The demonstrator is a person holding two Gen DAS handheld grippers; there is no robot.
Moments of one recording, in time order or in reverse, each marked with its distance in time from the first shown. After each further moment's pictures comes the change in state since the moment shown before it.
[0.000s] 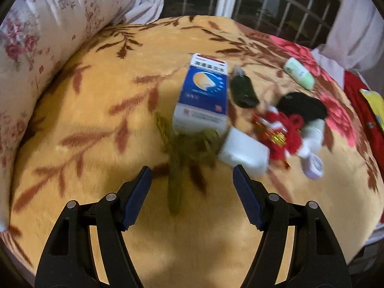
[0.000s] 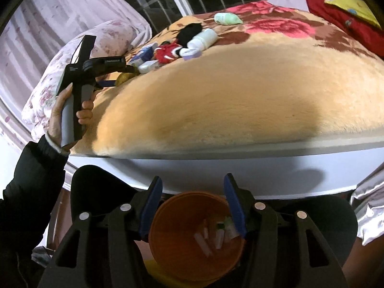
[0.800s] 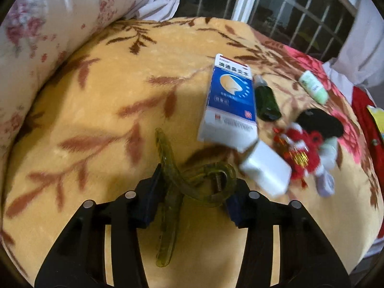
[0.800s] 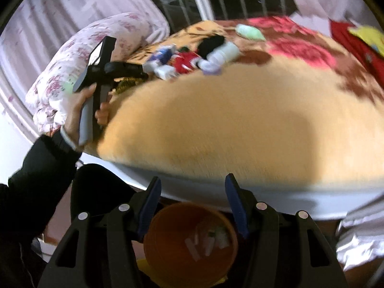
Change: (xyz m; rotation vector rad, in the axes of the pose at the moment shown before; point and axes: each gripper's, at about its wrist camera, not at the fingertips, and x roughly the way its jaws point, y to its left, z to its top) left arm 0.006 0.025 0.001 -0.059 -0.031 -0.027; right arm -0.005 0.033 0.040 -0.169 0.005 0.006
